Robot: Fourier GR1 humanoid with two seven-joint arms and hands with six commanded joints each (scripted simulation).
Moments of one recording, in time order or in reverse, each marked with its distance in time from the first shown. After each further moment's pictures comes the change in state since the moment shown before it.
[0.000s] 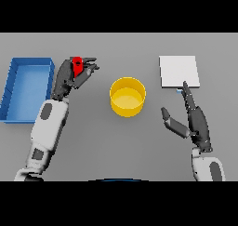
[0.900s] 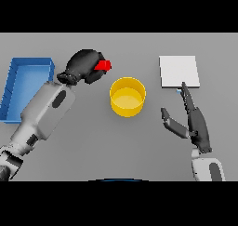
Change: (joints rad) left arm -0.216 0.231 -0.467 -0.031 -0.479 -0.122 0.254; right arm 0.007 -0.002 0.010 -0.012 0.016 0.002 0.020
